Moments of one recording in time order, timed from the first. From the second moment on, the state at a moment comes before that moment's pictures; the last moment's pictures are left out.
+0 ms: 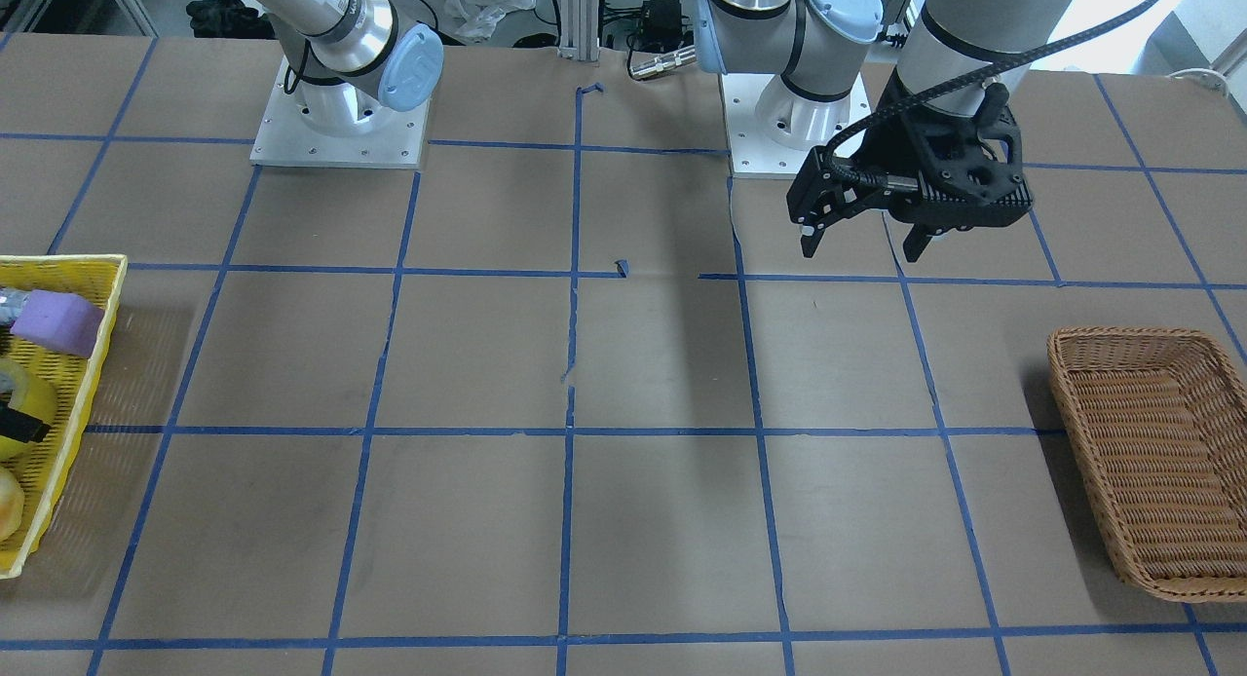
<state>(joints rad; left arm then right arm) -1.54 -1.57 -1.58 -1.49 1.55 0.04 0.94 -1.06 1.65 -2.09 -1.64 -0.25</state>
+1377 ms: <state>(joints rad) -1.54 -1.57 -1.58 -1.49 1.55 0.04 1.17 -1.30 1.58 -1.90 -1.59 0.06</state>
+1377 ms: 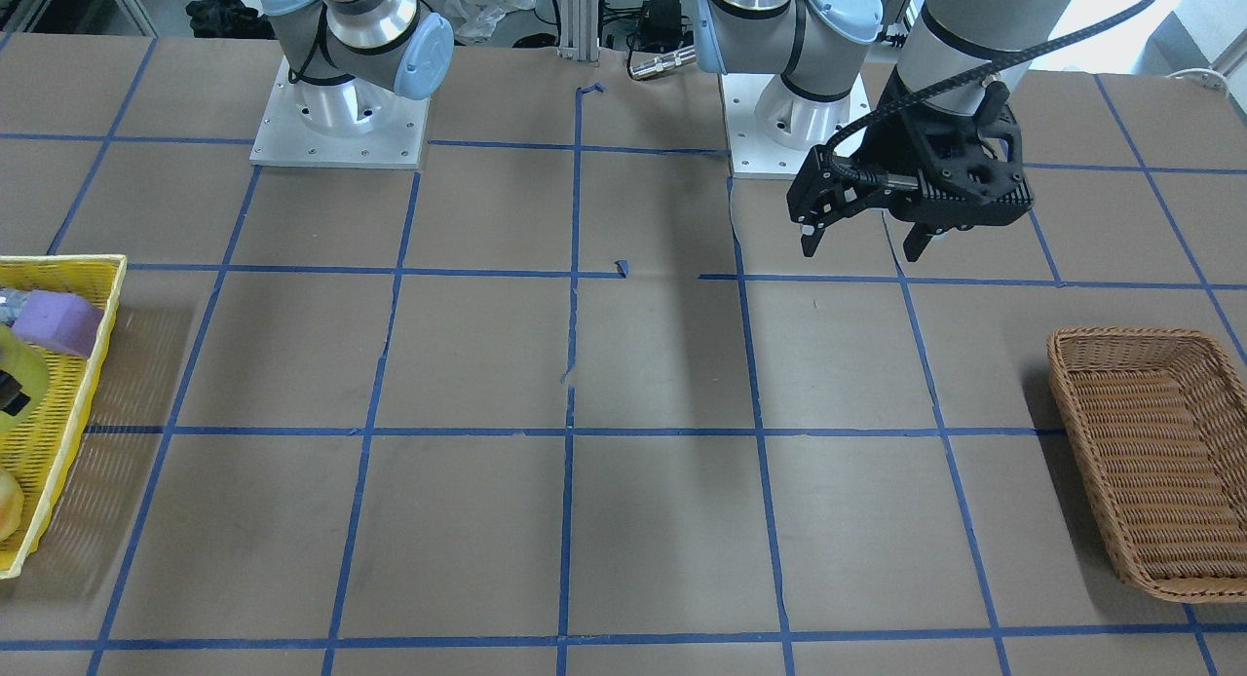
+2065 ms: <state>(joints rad) -1.54 -1.57 -1.58 -1.49 1.56 0.04 1.68 -1.21 1.60 -1.94 -1.48 0.65</state>
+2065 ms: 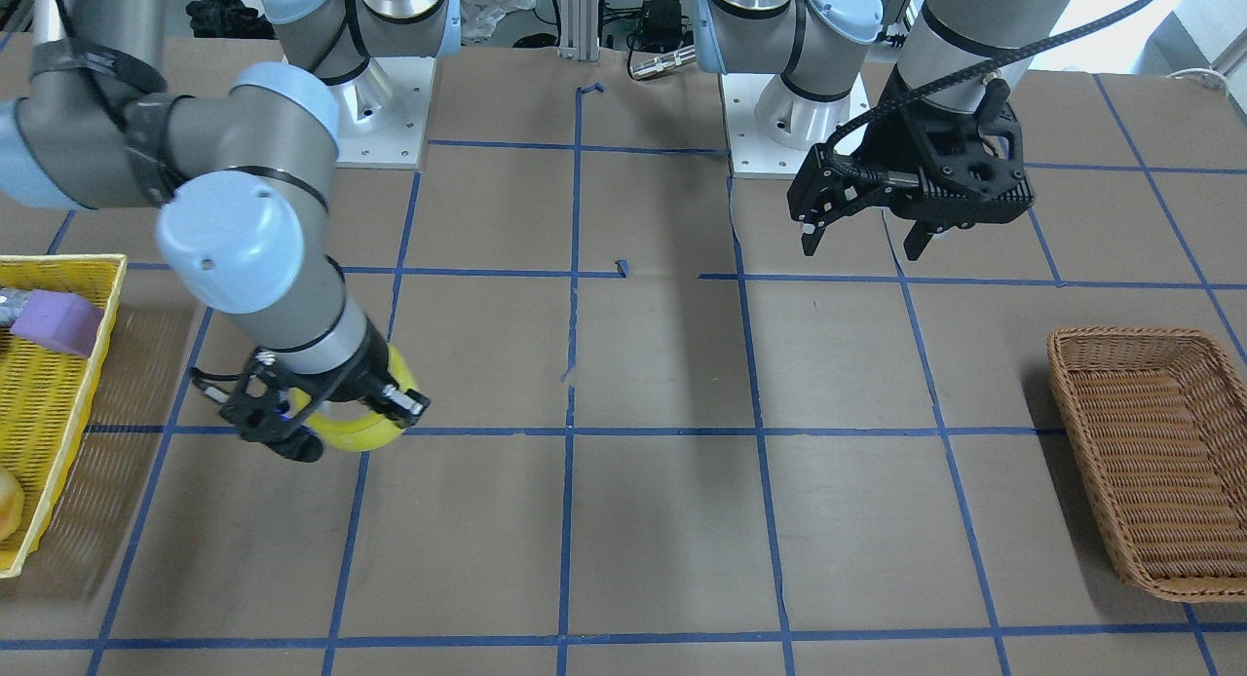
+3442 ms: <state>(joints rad) -1.54 -1.56 -1.58 -1.49 1.55 0.04 2.01 -1.10 1.73 -2.18 -1.45 0.93</state>
